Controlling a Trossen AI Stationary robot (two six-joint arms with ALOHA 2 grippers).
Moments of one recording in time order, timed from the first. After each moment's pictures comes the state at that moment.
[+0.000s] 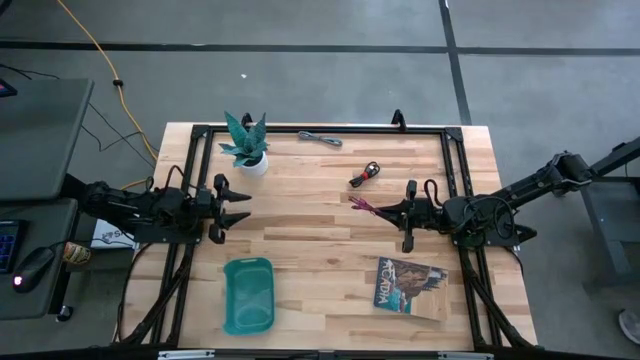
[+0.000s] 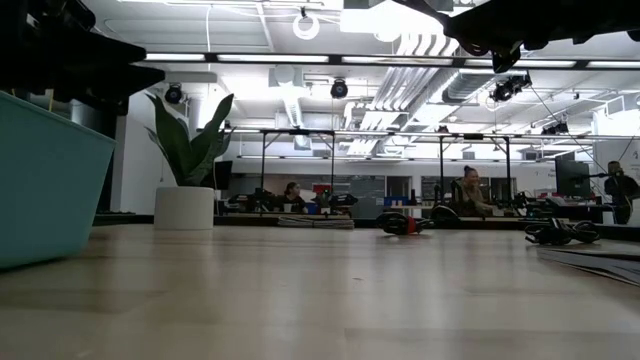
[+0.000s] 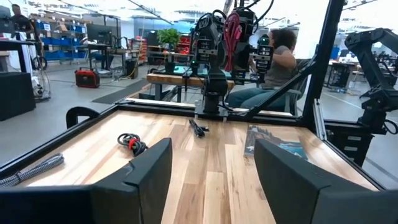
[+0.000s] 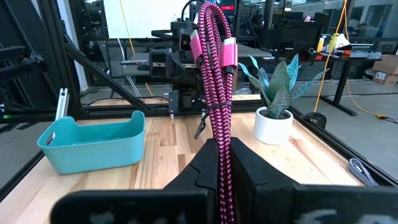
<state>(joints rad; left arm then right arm) -0.08 0.01 0.01 0.05 -0.27 -0.05 0.35 0.87 0.35 0.49 0.47 0.00</state>
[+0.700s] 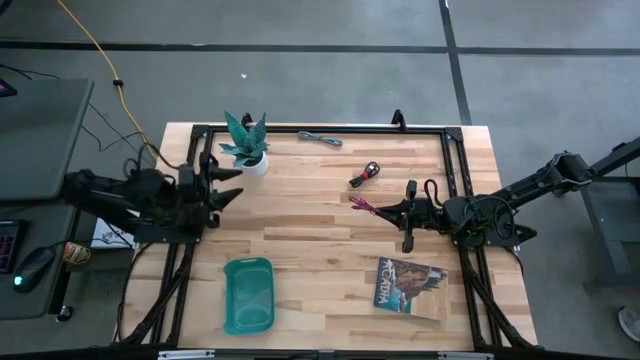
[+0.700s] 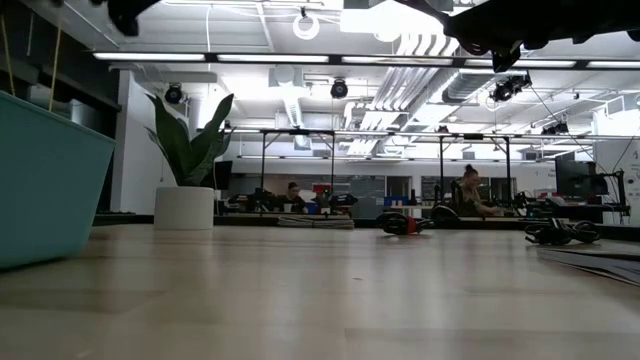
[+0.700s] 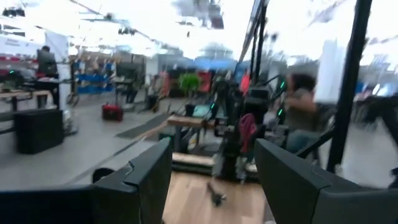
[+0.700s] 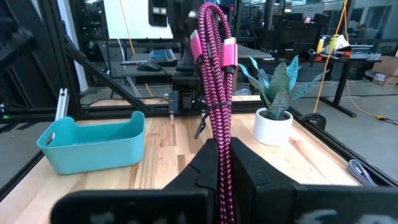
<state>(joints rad) -0.08 0.36 0.40 0.16 -0.38 0.02 0.35 0.87 0.35 0.49 0.47 0.00</state>
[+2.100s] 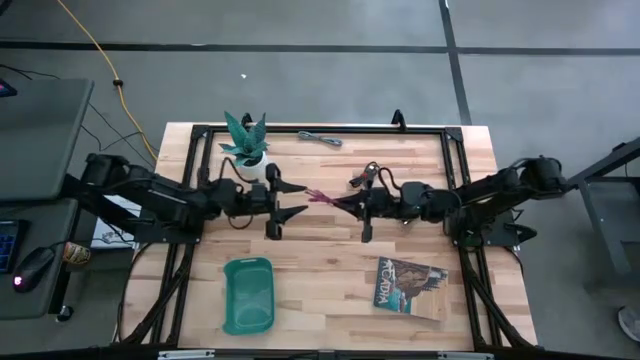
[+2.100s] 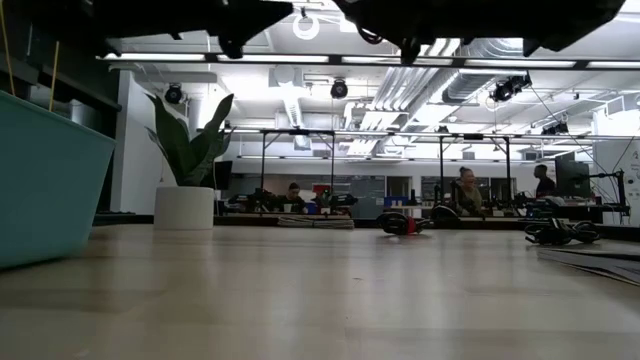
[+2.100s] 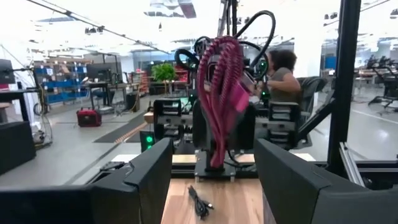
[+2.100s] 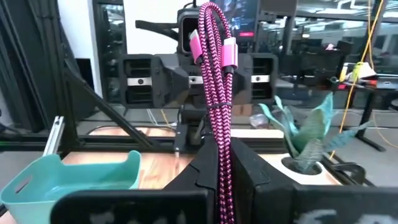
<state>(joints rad) 0.03 1.29 0.49 0.99 -0.14 0.08 0.10 1.39 0.63 0.83 0.14 -0.07</state>
